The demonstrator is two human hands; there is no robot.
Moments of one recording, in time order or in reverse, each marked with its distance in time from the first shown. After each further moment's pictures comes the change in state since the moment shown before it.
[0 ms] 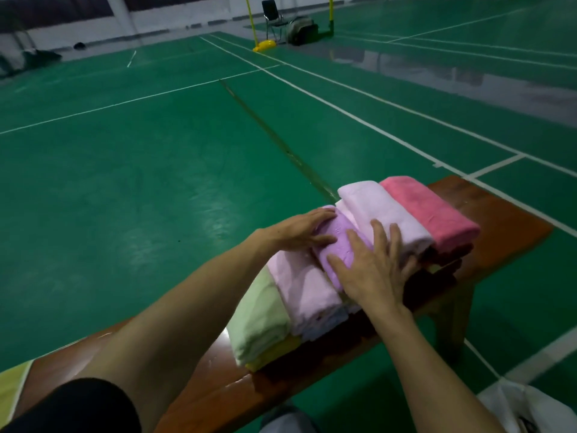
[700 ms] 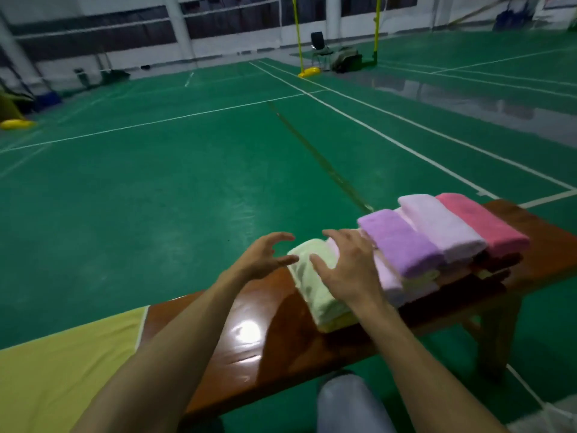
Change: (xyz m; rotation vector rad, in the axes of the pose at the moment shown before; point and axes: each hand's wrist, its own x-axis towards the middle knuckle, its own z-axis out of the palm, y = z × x) left_hand -0.224 -0.052 -0.009 -0.374 0.425 -0.342; right_hand -0.096 -0.139 -0.040 0.407 -0.054 -0.333
